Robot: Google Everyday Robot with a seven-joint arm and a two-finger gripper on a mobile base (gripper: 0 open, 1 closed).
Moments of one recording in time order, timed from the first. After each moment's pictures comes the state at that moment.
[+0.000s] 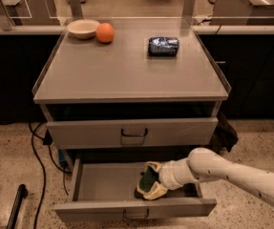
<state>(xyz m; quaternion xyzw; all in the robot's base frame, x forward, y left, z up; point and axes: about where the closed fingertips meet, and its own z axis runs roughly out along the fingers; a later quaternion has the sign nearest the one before) 0.512 -0.063 0.459 -0.65 0.65 0.21 0.33</state>
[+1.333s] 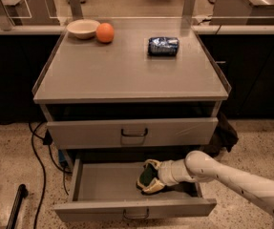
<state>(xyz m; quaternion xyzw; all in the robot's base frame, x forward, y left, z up) 0.566 -0.068 0.389 -0.62 0.66 0.21 0.36</state>
